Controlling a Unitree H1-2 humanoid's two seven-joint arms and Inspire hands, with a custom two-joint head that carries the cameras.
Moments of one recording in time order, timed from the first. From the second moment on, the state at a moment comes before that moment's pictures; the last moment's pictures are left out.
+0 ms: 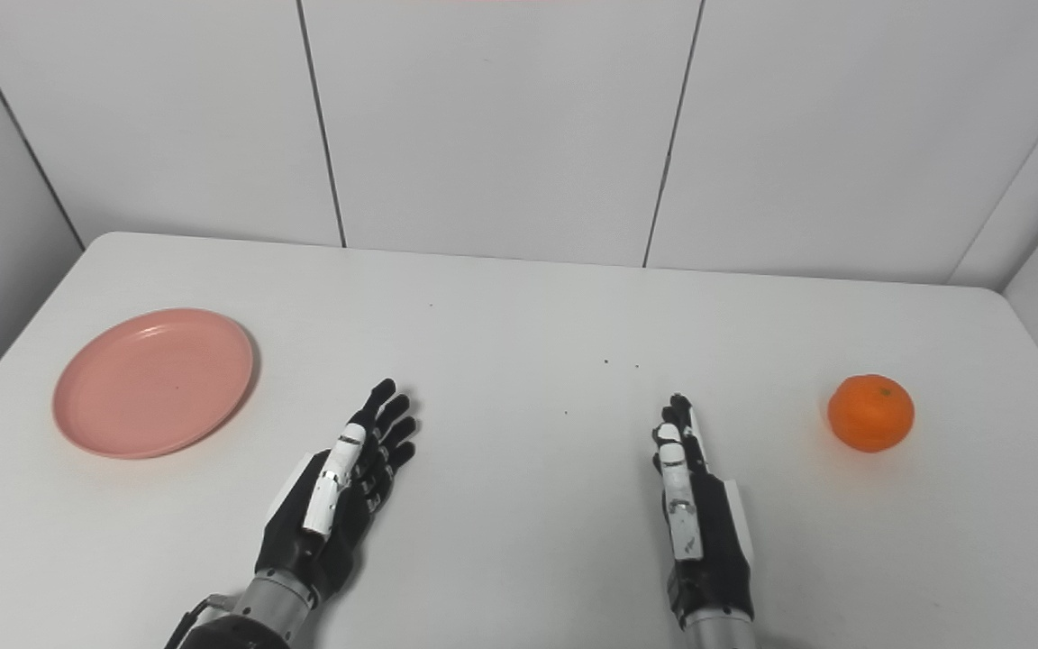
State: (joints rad) left arm 0.04 -0.05 -0.12 -0.31 -0.17 0.34 -0.10; right arm 0.06 0.09 0.05 -0.30 0.00 0.25 -0.02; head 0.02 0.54
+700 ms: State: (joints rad) left arm 0.04 -0.05 -0.12 -0.30 -0.17 0.34 -0.10; right arm 0.06 0.09 0.05 -0.30 0.00 0.25 -0.02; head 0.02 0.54
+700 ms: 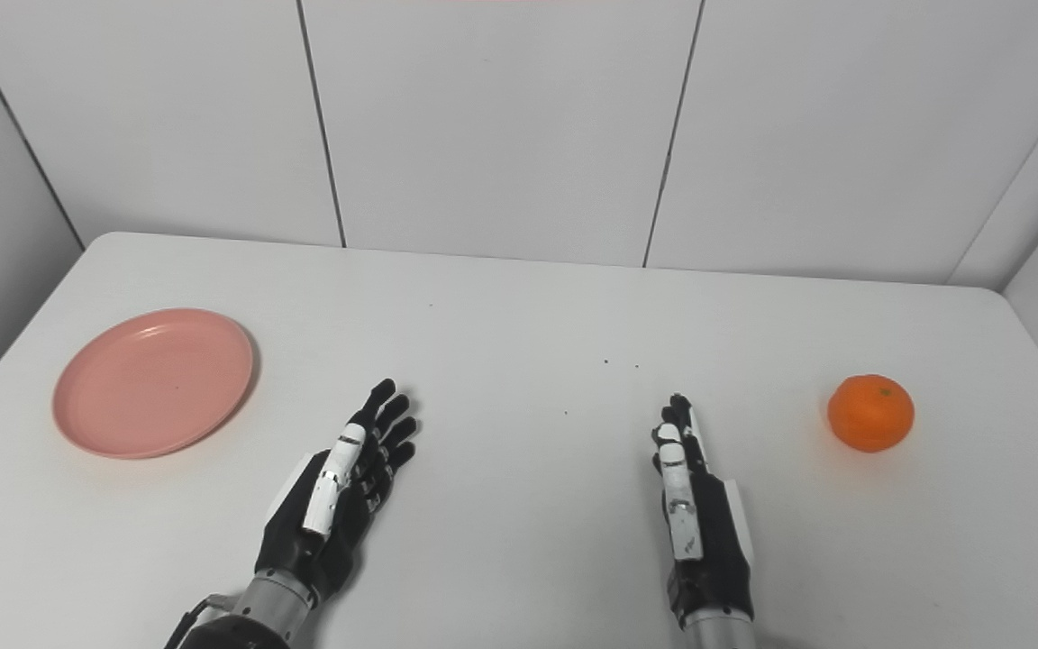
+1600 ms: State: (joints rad) left arm 0.05 -0.08 -0.14 -0.26 -0.14 0.28 -0.09; right arm 0.08 0.04 0.03 -0.30 0.05 0.22 -0.01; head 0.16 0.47
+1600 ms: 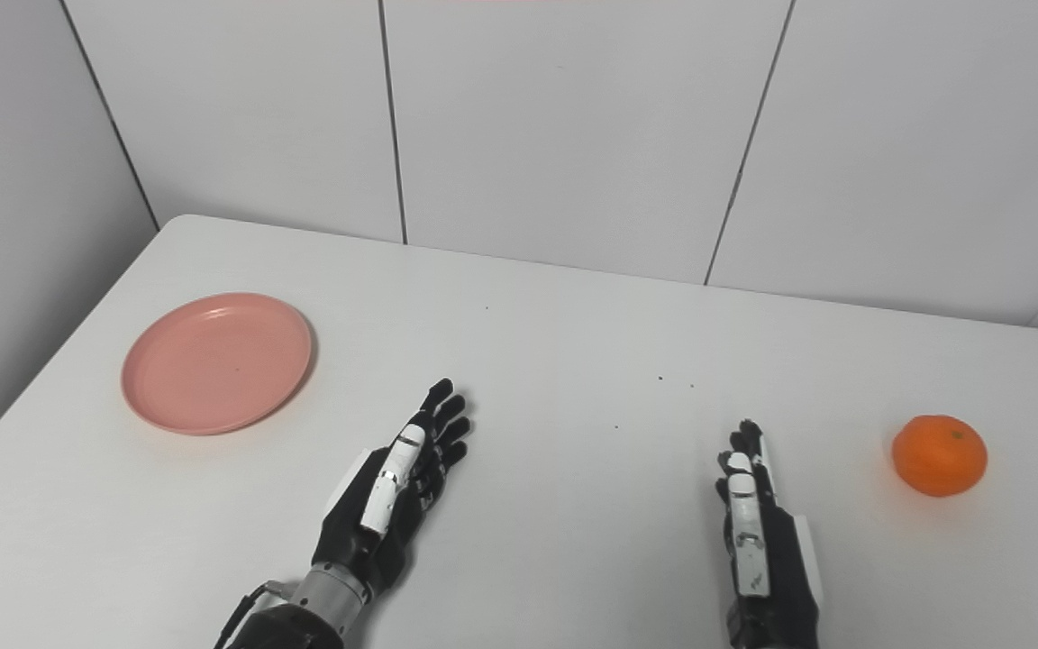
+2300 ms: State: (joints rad) left arm 0.05 -0.08 -0.16 -0.24 -0.13 0.25 -0.09; right arm 0.08 0.03 0.03 -0.29 0.08 0.20 0.02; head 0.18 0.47
